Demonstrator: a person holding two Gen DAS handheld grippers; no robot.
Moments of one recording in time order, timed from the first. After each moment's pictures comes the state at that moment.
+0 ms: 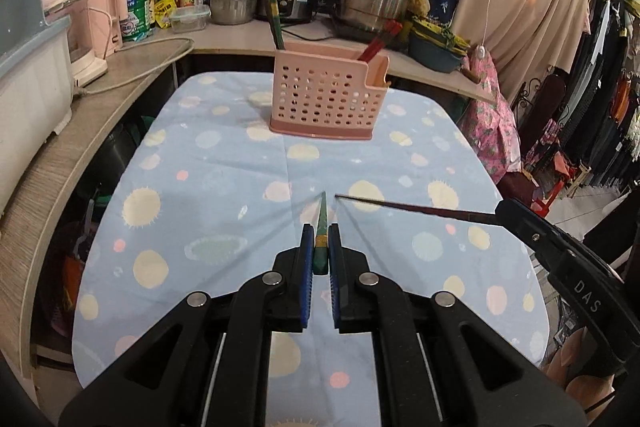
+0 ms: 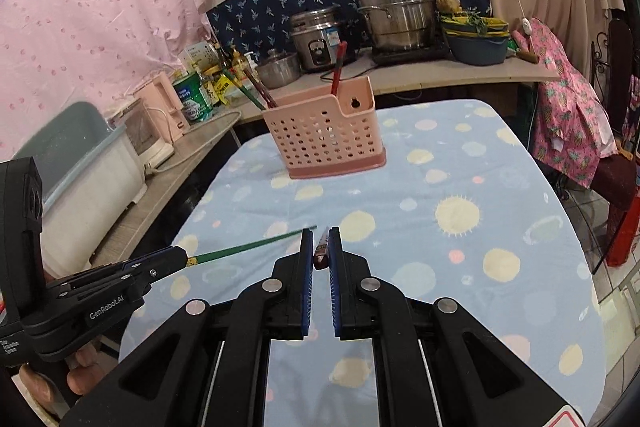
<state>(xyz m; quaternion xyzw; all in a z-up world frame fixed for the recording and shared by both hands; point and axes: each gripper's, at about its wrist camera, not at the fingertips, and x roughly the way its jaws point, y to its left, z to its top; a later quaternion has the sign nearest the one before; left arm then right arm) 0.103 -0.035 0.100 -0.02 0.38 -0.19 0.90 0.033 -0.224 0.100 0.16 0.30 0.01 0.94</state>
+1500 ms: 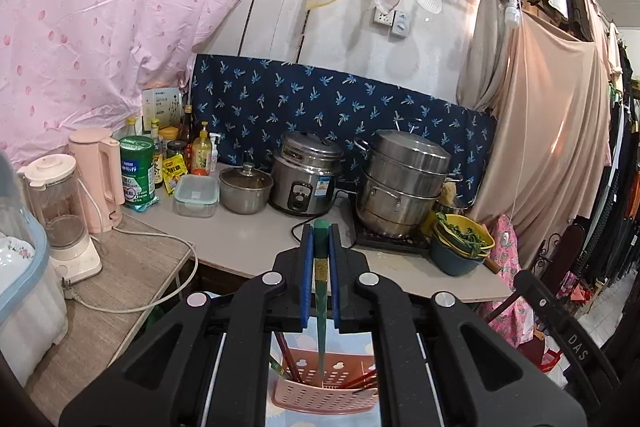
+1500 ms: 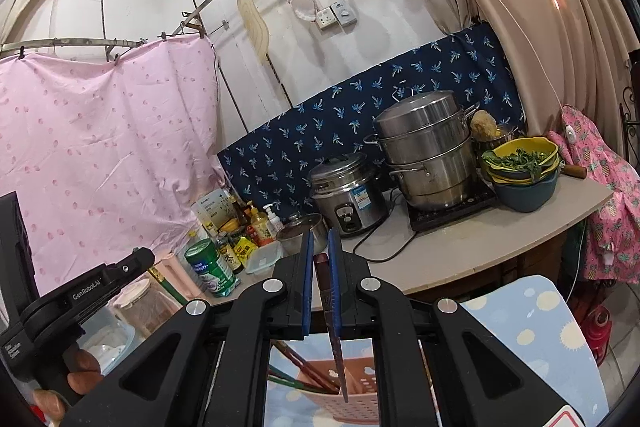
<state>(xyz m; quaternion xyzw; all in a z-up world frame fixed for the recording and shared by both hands) 0.309 -0.053 0.299 -0.09 0.17 -0.14 0.97 0.239 -0.283 0.268 0.22 0.10 0.01 0.97</state>
